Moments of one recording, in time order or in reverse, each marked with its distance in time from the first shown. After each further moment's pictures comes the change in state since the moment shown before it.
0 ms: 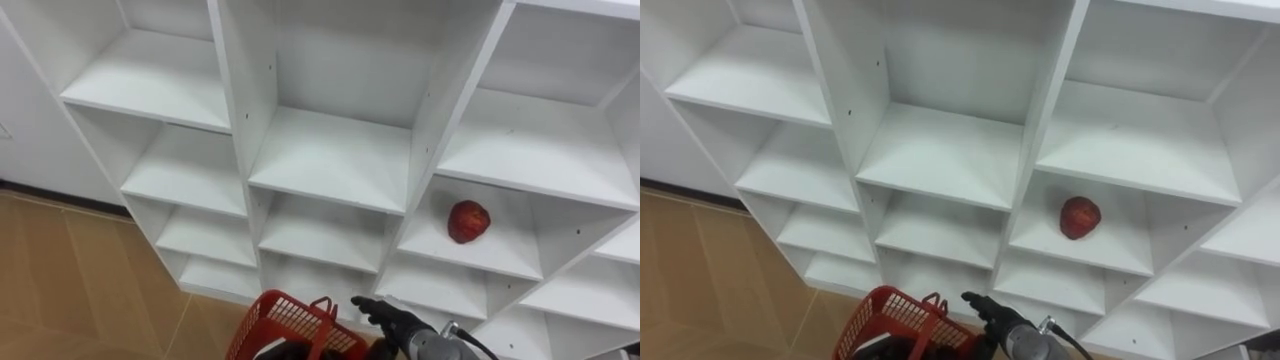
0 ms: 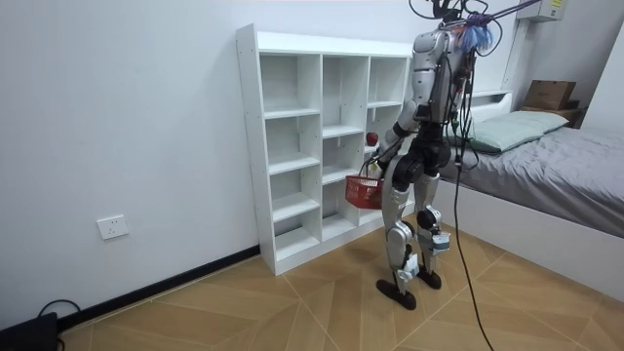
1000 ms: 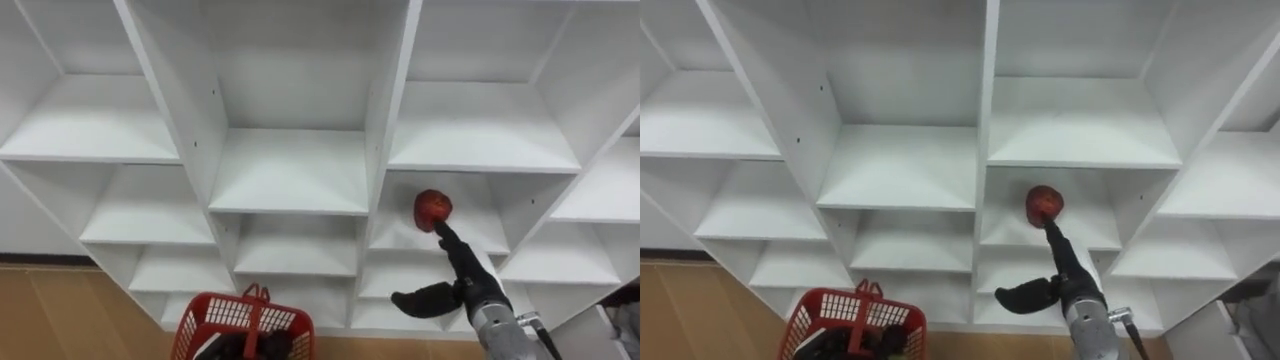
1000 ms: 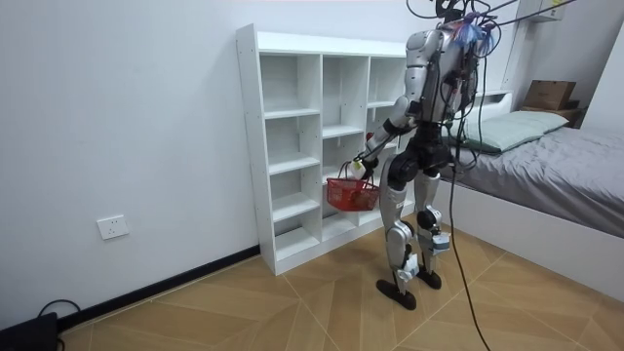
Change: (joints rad) left arm 0.068 0.040 0.298 0.041 0.000 -0.059 0.065; right arm 0.245 -0.095 -0.317 -0.463 0.046 -0.095 -0.202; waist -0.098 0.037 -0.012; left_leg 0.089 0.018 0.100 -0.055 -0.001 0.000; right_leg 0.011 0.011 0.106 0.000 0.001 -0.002
